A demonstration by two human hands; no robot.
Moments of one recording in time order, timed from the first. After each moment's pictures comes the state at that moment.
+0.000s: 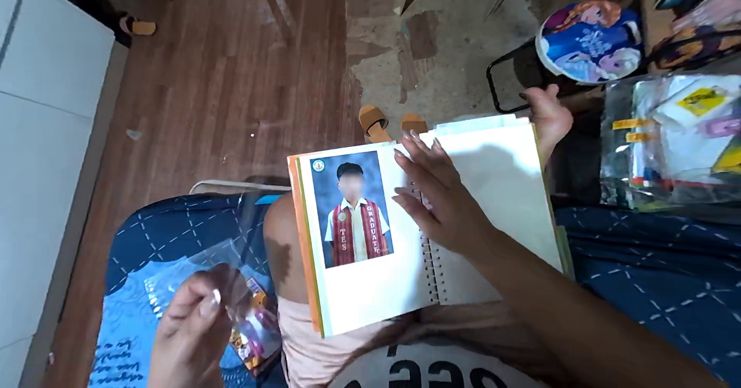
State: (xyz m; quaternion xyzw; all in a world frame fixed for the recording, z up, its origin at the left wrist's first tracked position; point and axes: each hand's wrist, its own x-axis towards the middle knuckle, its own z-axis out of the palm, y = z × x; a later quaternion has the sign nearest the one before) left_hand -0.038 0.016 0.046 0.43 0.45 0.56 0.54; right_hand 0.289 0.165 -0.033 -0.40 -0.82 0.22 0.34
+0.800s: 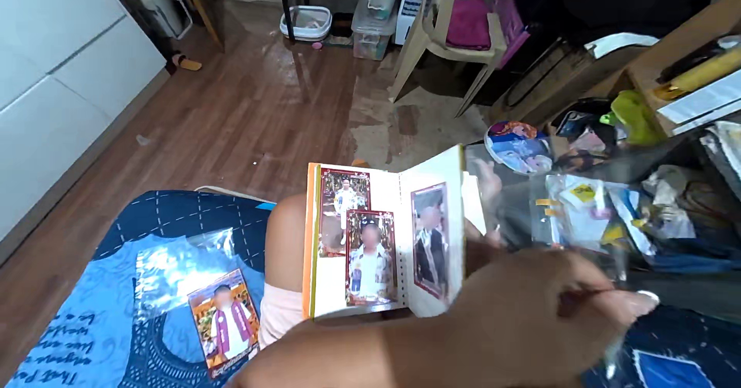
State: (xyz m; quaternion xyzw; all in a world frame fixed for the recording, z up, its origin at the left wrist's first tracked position) left_hand 0.240 0.054 0.135 0.66 0.30 0.44 0.53; right_hand 0.327 0.087 0.041 -0.45 -0.36 0.60 0.55
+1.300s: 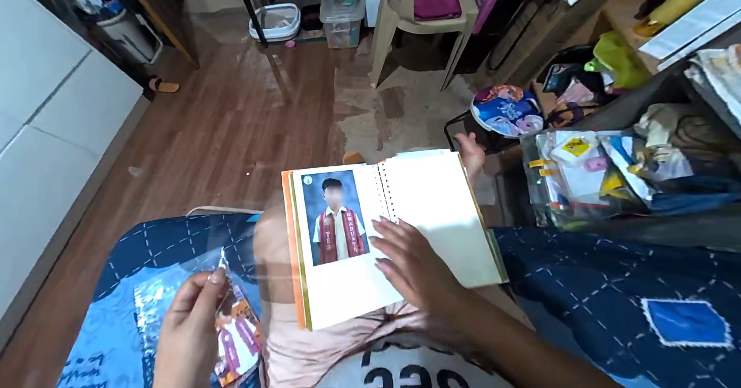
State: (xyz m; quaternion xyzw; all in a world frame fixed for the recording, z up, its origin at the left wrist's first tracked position) left_hand 0.003 -0.025 0.063 0.37 0.65 0.57 0.34; right_hand 0.312 0.063 0.028 -0.41 -0.84 0.27 0.21
